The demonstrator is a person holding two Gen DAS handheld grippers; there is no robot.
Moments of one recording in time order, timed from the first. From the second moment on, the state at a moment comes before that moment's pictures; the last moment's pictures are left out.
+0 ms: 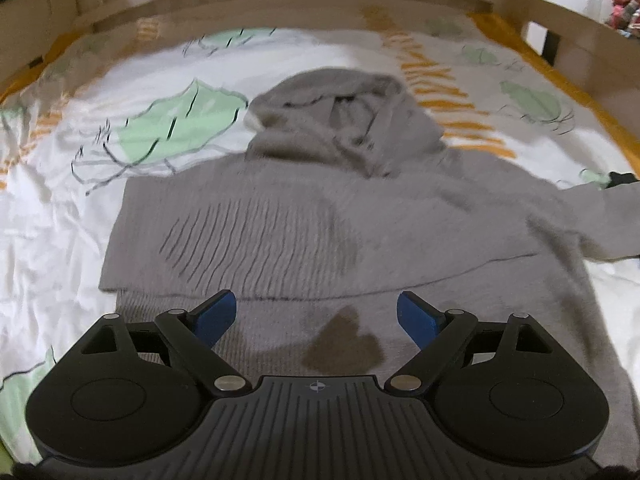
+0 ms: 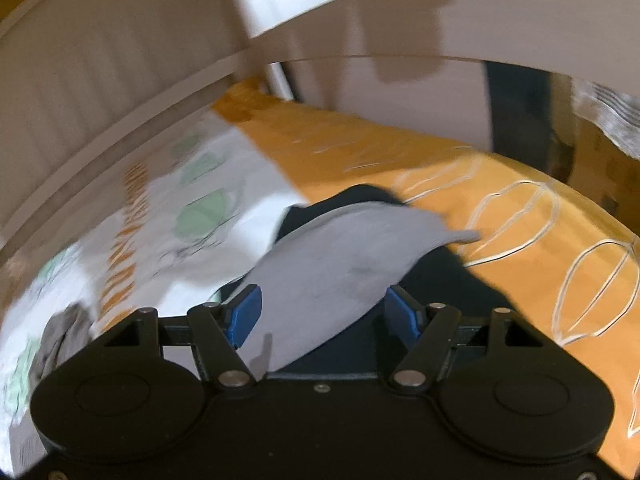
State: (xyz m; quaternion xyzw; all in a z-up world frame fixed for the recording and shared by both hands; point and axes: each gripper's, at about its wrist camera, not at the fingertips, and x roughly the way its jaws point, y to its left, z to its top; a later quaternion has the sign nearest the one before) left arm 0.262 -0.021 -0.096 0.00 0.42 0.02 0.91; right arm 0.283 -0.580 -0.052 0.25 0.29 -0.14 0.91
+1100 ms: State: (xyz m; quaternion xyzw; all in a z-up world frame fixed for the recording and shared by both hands) left arm 0.265 0.041 -0.113 -0.04 0.46 0.03 0.89; right arm 0.318 -0.398 0.033 0.14 0.21 0.07 0.97
